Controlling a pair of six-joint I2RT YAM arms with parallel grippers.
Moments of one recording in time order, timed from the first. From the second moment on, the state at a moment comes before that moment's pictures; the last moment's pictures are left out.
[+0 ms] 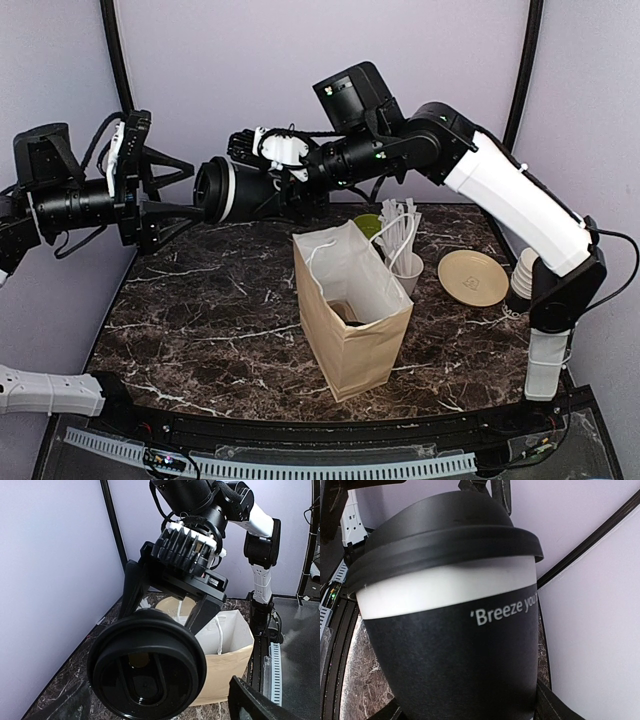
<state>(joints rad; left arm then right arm) -0.68 0.91 1.36 -0.65 0.43 0.25 1.10 1.95 2.39 -0.95 -0.19 -0.65</state>
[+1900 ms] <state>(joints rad) -0.68 1.07 1.46 -0.84 0.25 0.22 0.86 1.39 1.73 -0.92 -0.18 -0.44</state>
